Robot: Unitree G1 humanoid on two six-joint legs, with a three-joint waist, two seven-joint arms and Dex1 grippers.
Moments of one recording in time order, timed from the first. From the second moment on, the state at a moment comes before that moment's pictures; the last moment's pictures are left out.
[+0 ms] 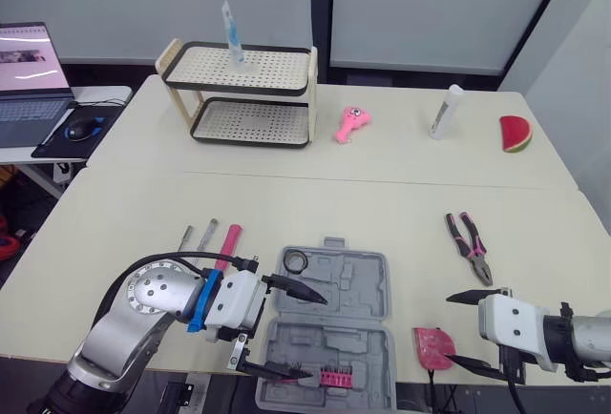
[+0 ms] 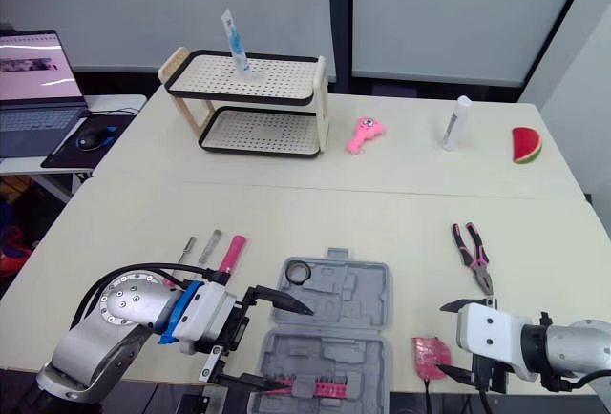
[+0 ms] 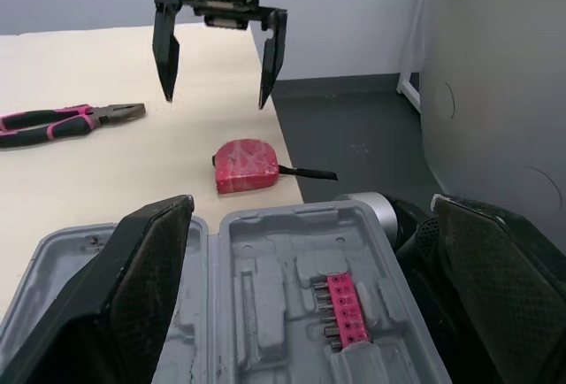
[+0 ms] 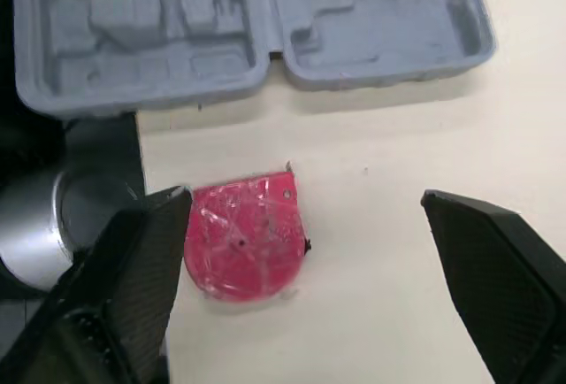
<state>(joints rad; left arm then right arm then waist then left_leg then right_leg) -0.01 0.79 -0.16 -0.48 -0.50 0.13 -1.39 0.41 -1.10 -0.08 -0.54 0.16 0.11 1.03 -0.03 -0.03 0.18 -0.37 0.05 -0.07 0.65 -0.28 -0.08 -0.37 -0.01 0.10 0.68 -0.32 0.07</state>
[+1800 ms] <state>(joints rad) -0.06 0.80 -0.14 -0.42 -0.48 0.17 -1.31 0.18 -0.98 0.11 -0.49 -0.02 0.40 1.04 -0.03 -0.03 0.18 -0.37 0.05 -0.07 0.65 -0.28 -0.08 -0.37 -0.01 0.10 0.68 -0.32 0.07</state>
